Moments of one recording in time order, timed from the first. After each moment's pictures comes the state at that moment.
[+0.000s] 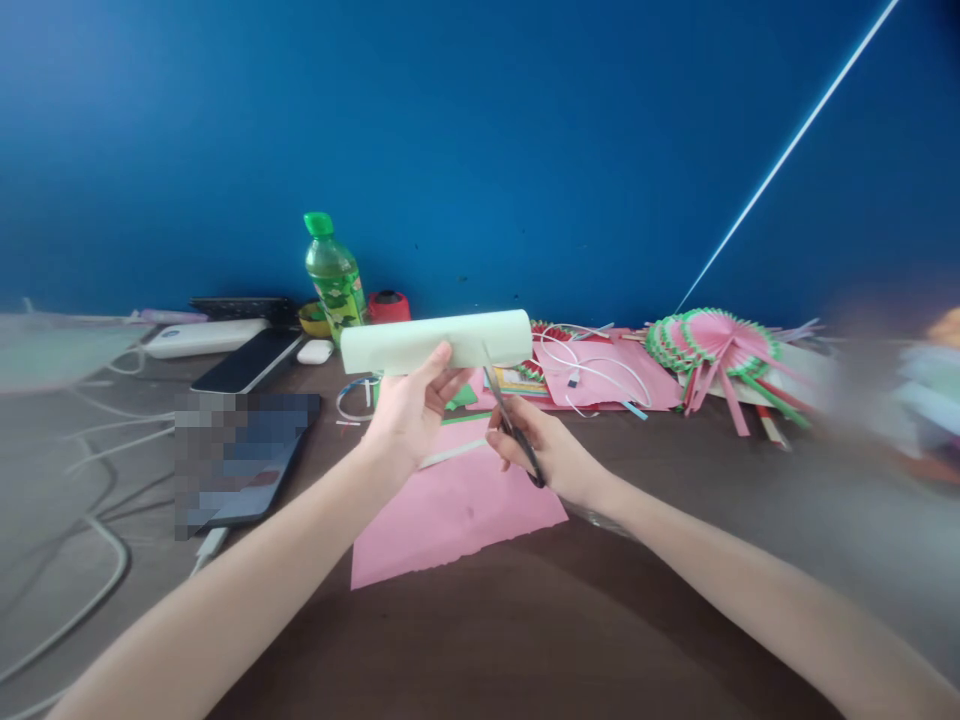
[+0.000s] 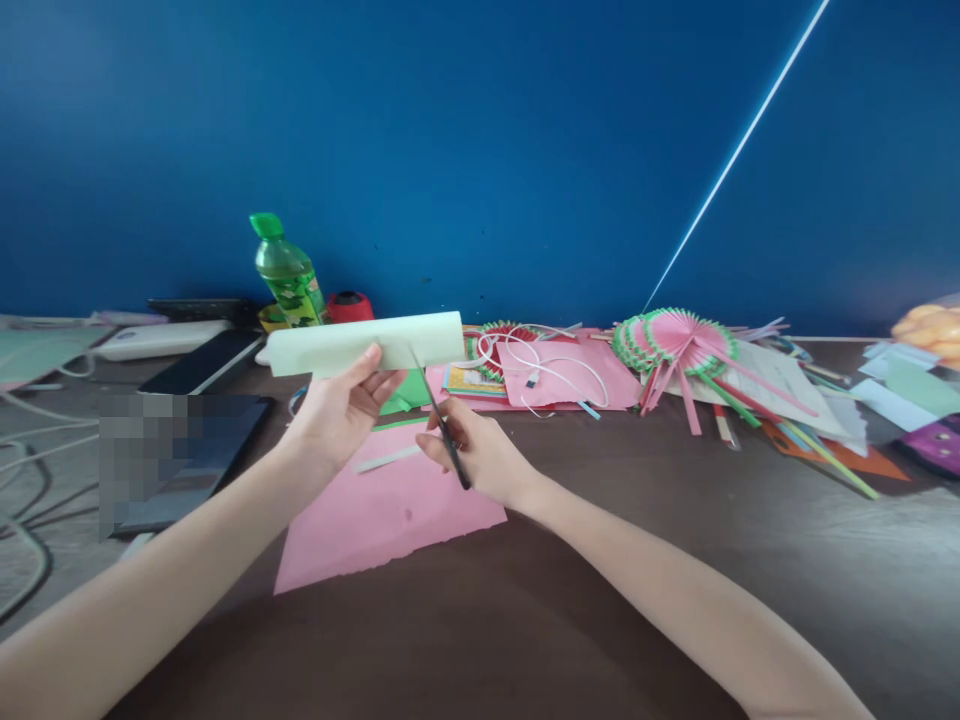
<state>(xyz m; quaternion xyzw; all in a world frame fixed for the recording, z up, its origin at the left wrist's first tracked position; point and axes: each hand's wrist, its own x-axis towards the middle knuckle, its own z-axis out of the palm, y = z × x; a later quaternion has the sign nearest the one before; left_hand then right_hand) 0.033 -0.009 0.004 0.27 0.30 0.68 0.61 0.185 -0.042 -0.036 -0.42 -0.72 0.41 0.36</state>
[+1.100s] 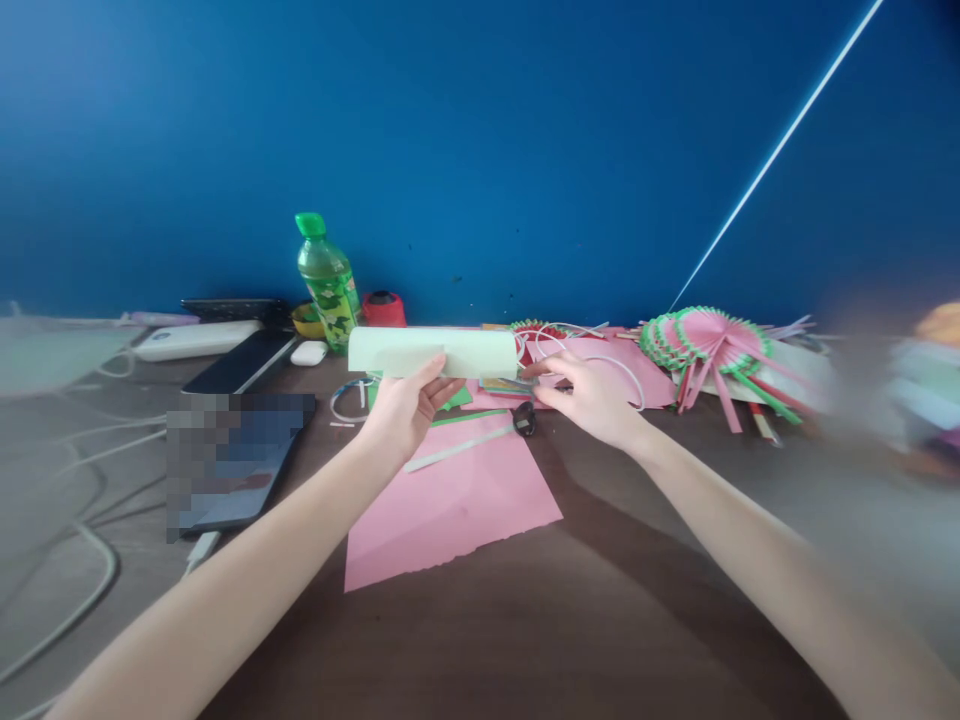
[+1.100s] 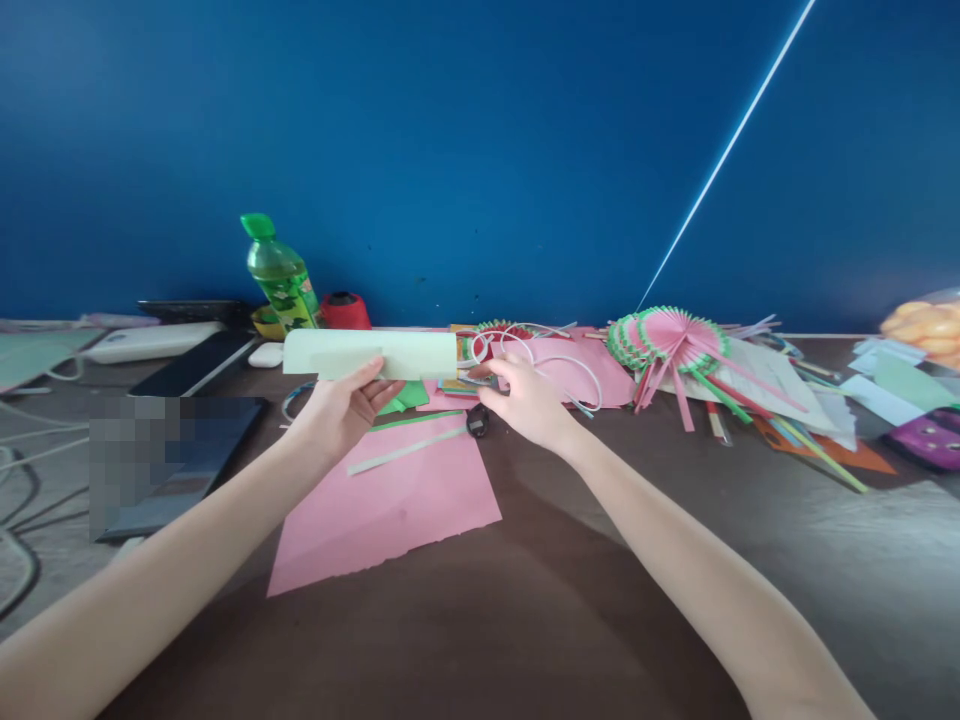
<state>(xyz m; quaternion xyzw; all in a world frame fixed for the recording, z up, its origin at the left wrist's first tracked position) 0.024 0.007 -0.012 0.27 0.33 0.64 0.64 0.231 -0.005 -0.013 -0.54 -0.76 0.19 0.32</state>
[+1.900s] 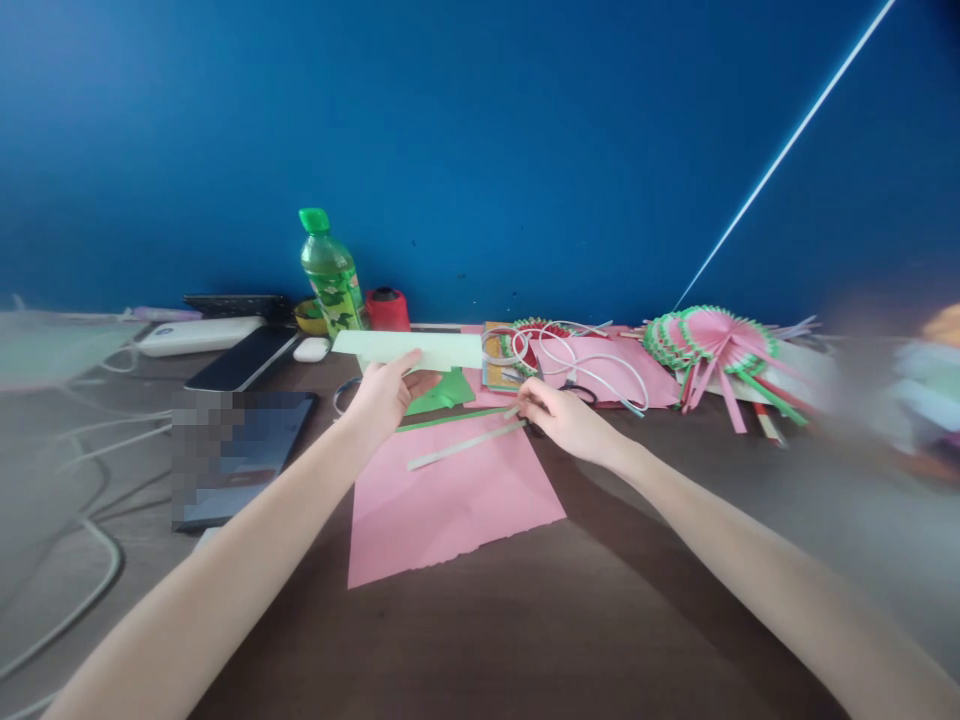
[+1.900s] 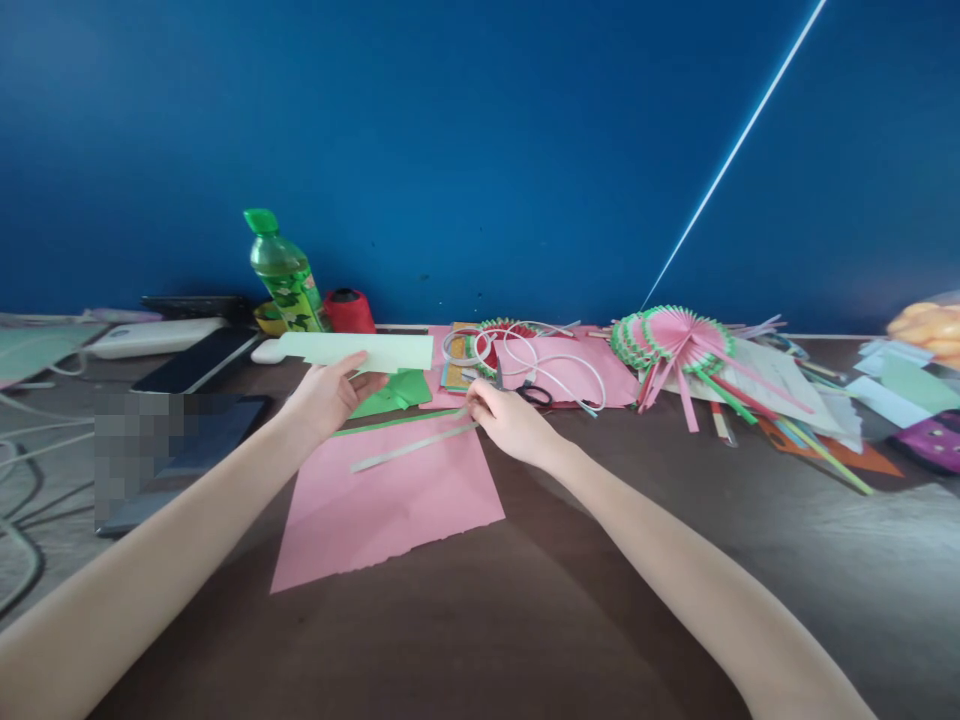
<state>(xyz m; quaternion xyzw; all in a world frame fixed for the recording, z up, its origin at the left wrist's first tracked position) 0.000 0.032 -0.018 0.30 0.41 0.62 0.59 0.221 -0.005 -0.038 -0.51 -0.79 0.23 0.25</state>
